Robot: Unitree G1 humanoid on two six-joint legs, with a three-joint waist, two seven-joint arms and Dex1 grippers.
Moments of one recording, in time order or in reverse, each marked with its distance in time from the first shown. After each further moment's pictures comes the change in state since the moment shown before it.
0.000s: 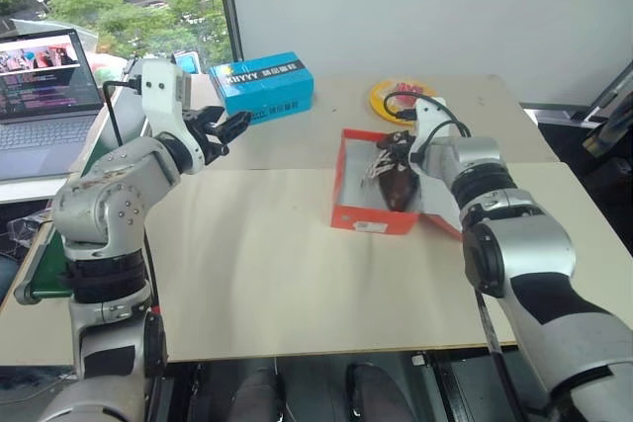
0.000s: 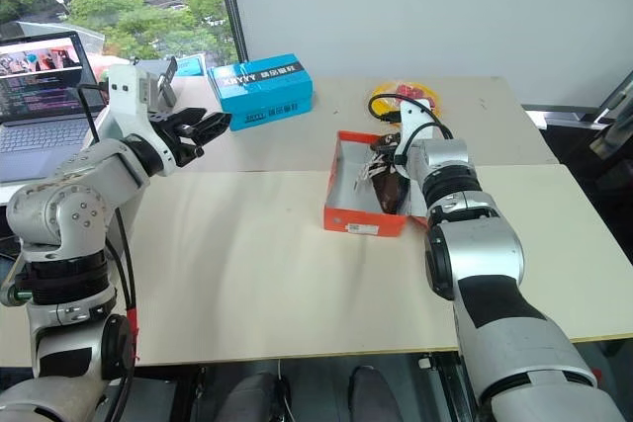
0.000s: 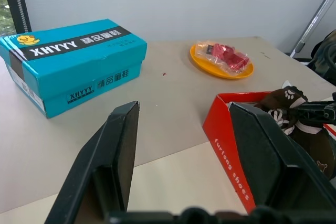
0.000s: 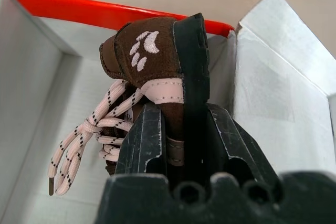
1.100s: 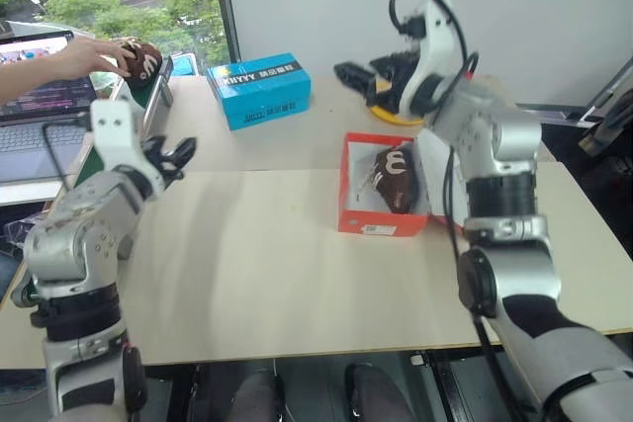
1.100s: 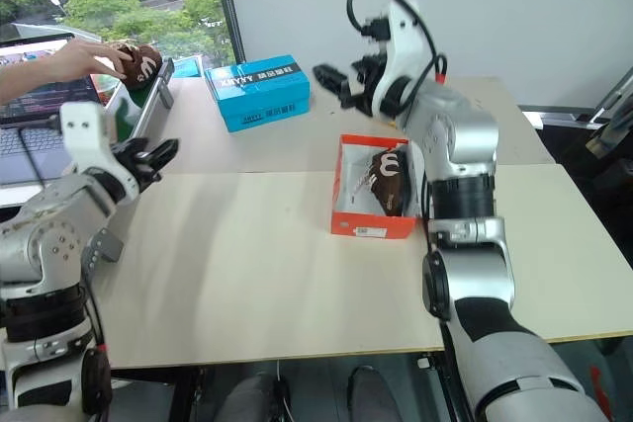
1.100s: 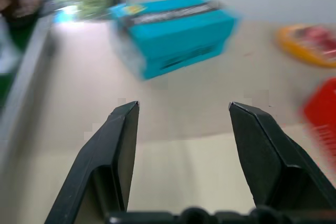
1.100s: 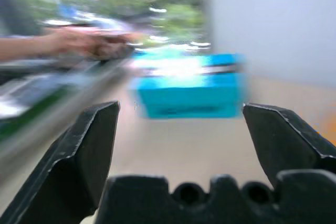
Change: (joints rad) left arm 0.269 0.081 0.119 -0.038 0.140 -0.106 0.130; right arm 0.260 0.052 -0.085 -0.942 0.247 0.172 0.427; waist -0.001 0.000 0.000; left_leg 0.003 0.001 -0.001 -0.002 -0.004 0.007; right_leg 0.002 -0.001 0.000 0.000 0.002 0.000
